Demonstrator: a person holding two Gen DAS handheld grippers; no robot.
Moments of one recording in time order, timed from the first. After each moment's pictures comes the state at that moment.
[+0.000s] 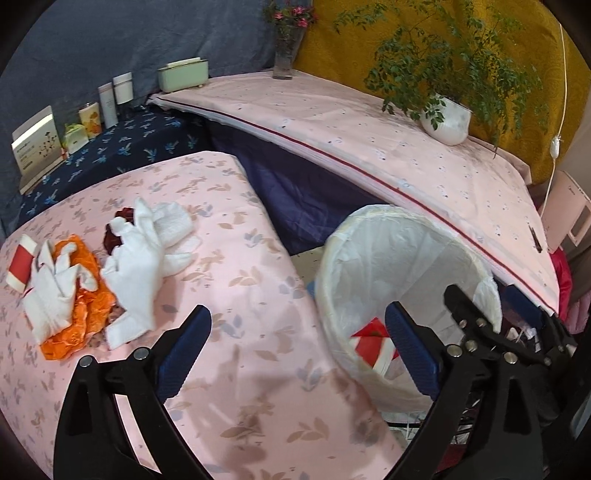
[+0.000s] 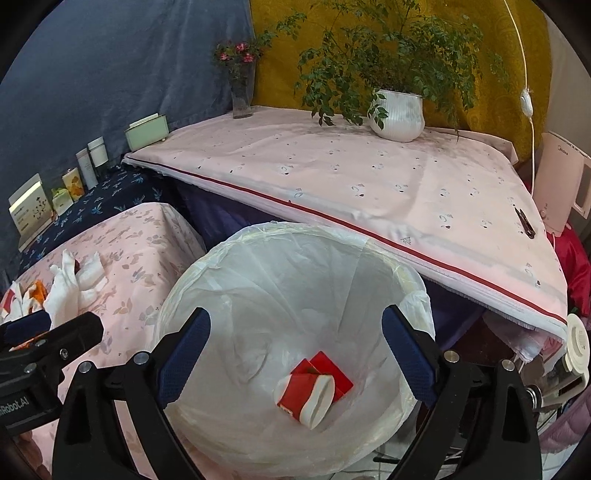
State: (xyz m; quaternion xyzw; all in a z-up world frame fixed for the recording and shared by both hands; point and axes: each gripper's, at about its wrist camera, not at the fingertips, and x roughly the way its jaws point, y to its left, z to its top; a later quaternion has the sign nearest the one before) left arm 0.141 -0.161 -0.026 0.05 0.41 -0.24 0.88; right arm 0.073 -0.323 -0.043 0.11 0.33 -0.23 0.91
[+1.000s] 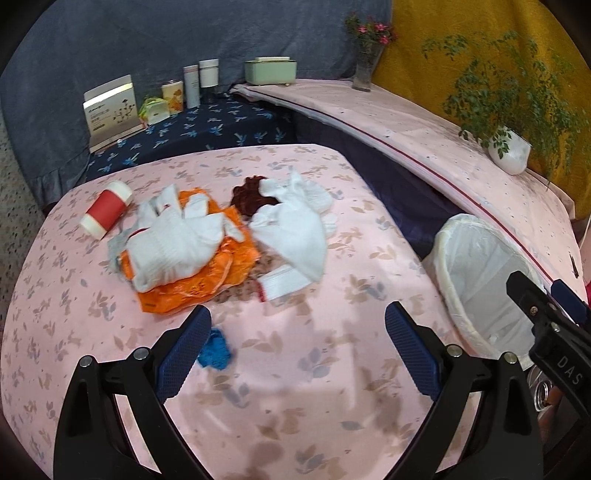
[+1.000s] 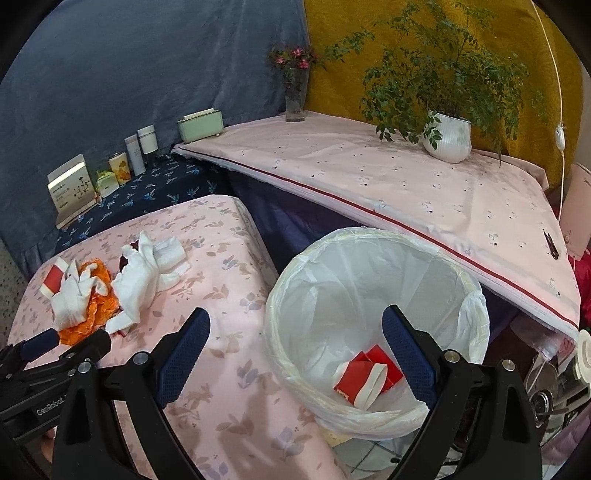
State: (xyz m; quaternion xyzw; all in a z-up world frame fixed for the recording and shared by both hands) left arm 0.134 -0.036 -0.033 0.01 0.41 -0.13 0.90; right arm 0.077 -0.230 -0.017 0.09 0.33 -0.16 0.92
